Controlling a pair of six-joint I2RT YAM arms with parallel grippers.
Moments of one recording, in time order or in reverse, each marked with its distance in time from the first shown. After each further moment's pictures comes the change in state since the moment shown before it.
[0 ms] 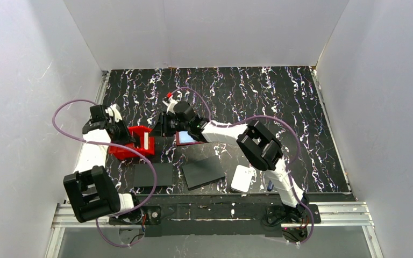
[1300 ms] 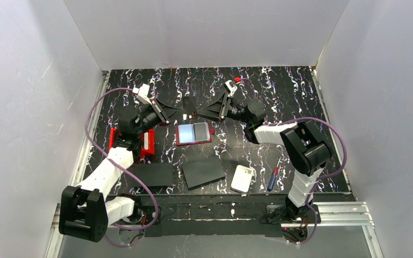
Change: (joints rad) left arm -0.499 -0.183 -0.255 1.136 0.313 -0.802; right arm -0.405 -0.443 -0.741 0.918 -0.392 0.539
